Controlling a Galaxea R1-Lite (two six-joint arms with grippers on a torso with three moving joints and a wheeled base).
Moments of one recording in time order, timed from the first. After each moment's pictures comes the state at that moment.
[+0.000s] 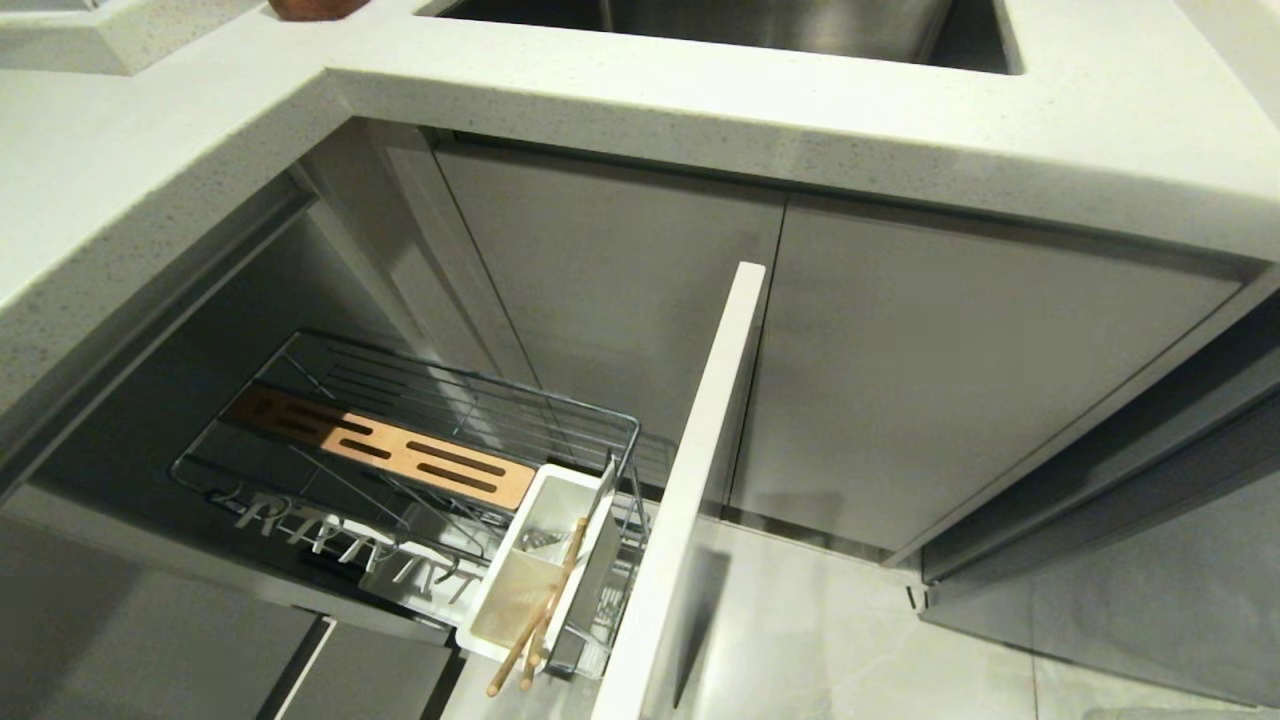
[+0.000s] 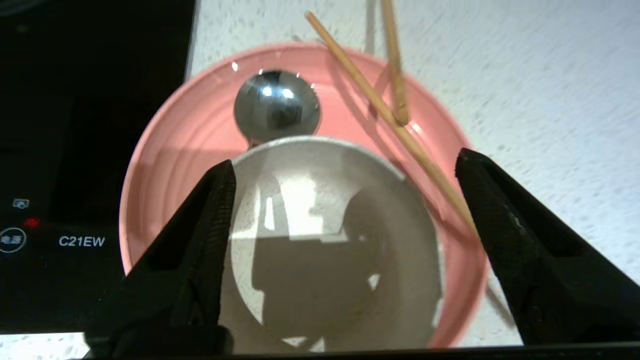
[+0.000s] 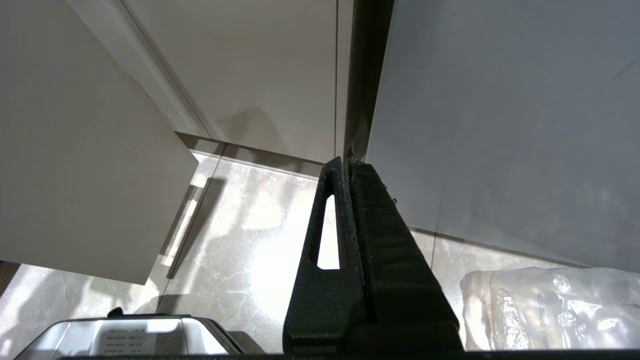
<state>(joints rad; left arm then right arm) 0.99 1.24 -1.74 0.82 0.01 -0.62 0.00 0.00 0.00 0.00 -0.02 0.03</state>
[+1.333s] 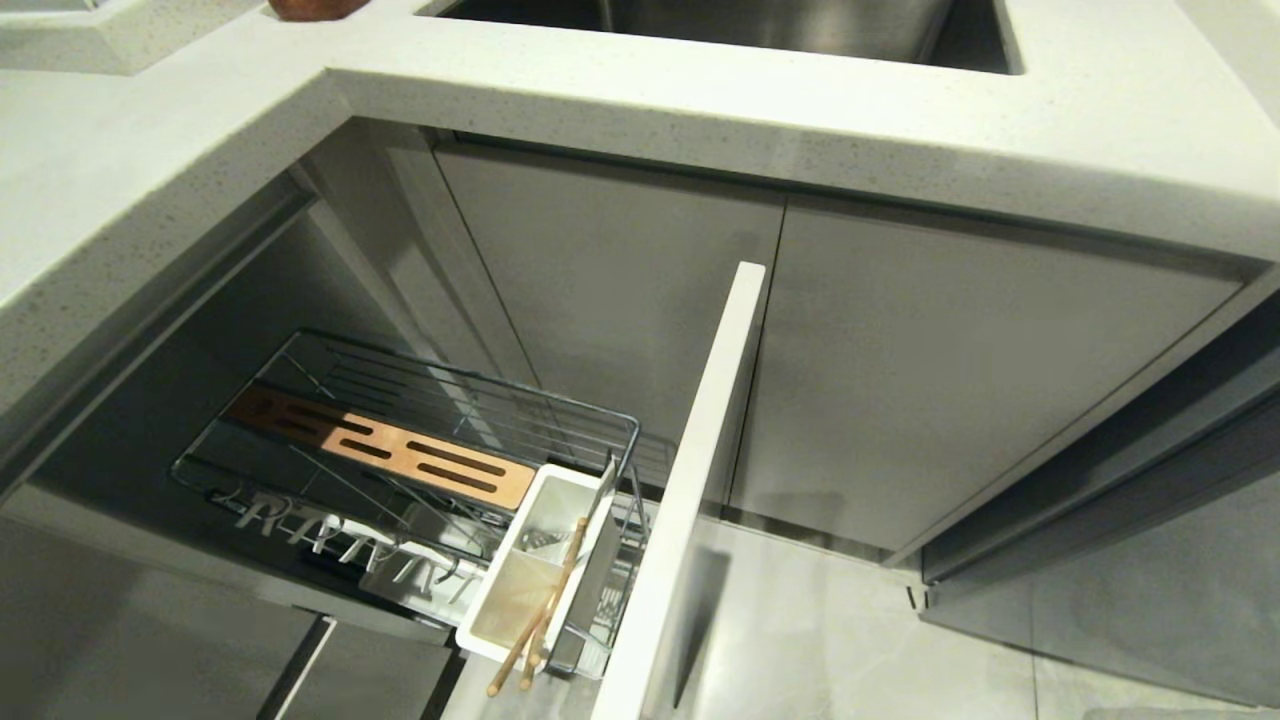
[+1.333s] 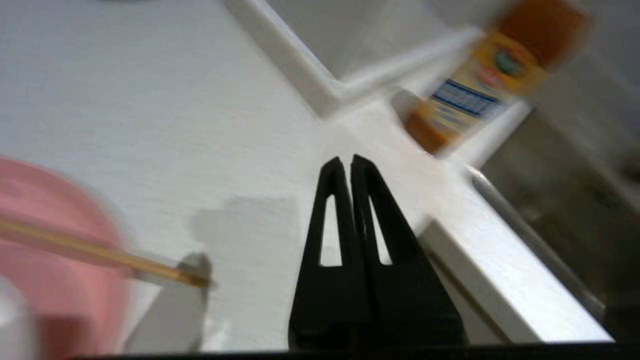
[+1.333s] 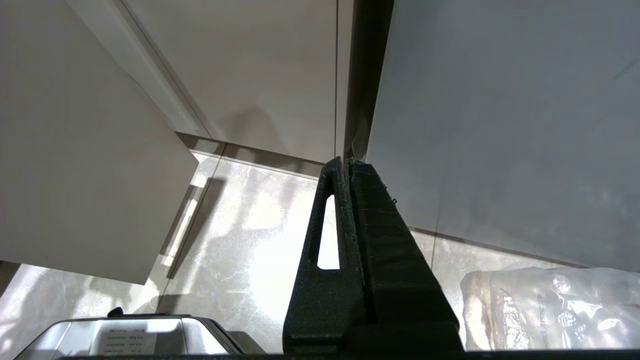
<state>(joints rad) 0.29 1.18 -1.89 0.55 0.03 -0.56 0.00 0.00 0.00 0.00 -0.02 0.03</state>
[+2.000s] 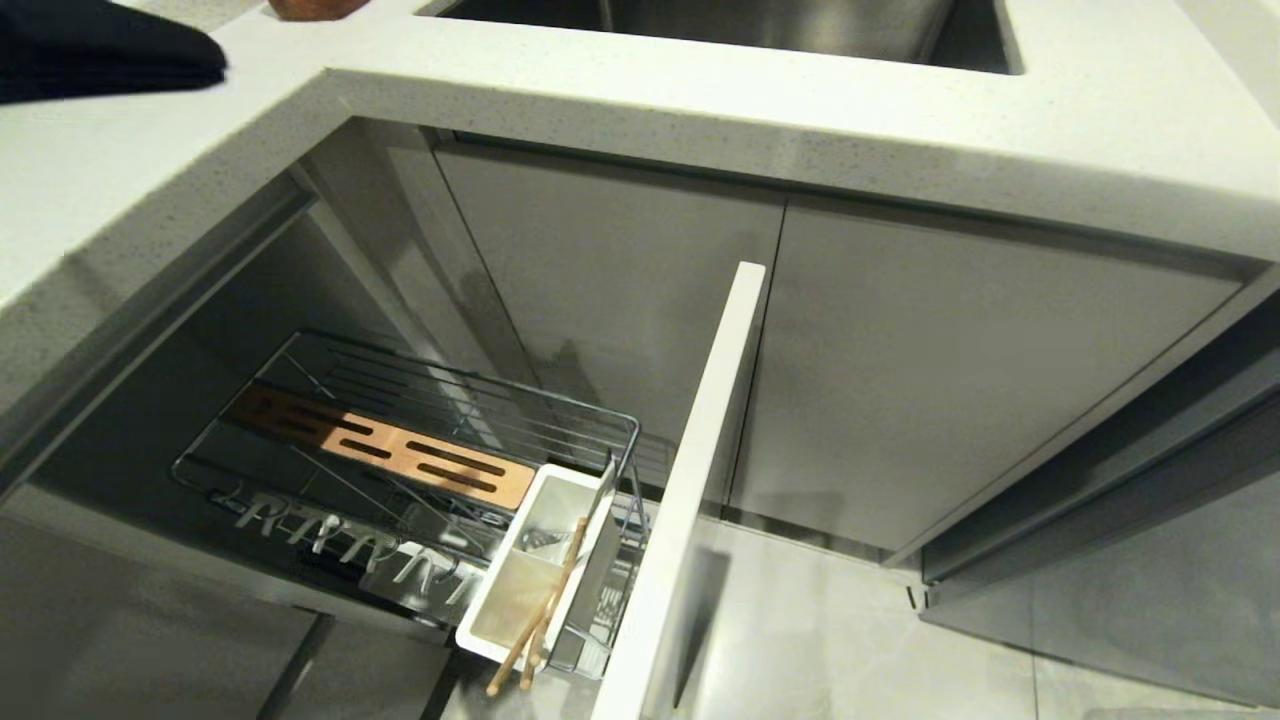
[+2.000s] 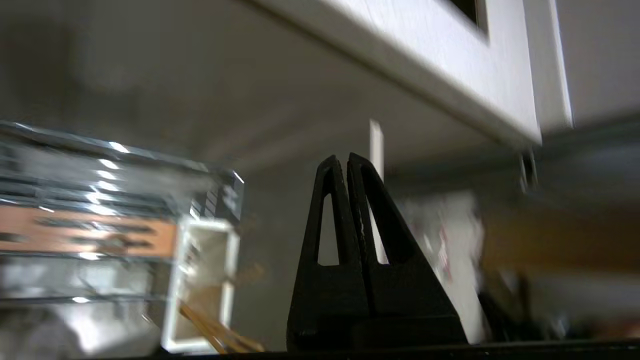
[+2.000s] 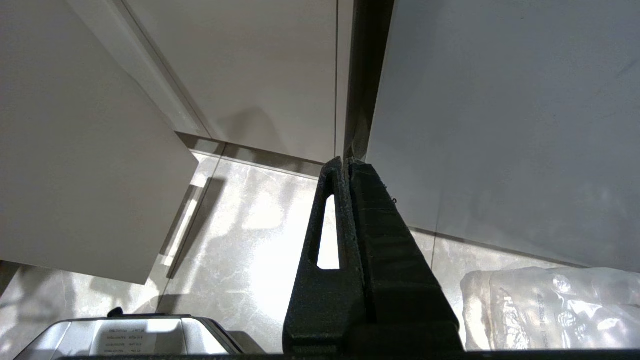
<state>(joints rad) -0.49 1.27 -1.75 0.66 -0.14 -0.45 0.00 0.00 0.00 0.00 -0.02 0.03</state>
